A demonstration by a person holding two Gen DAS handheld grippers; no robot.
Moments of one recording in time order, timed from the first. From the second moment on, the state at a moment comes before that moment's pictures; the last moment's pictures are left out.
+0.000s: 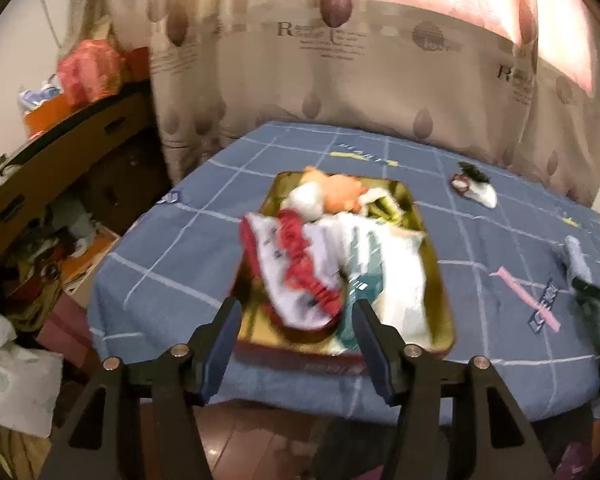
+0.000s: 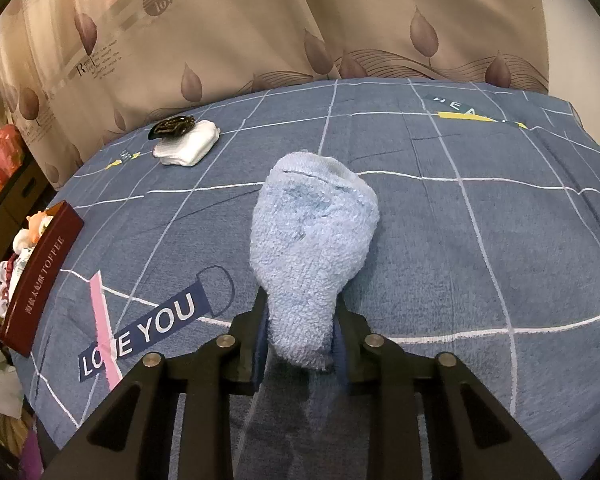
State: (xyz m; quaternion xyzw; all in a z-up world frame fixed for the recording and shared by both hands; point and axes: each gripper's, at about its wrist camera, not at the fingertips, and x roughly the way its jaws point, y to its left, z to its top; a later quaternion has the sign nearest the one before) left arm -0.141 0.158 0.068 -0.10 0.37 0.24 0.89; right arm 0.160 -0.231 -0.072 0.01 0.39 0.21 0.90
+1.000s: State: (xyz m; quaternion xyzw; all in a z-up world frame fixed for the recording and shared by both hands) left arm -0.191 0.214 0.073 -0.19 0.32 0.35 0.86; right arm 0.029 0.036 0.016 0.00 0.39 0.49 0.78
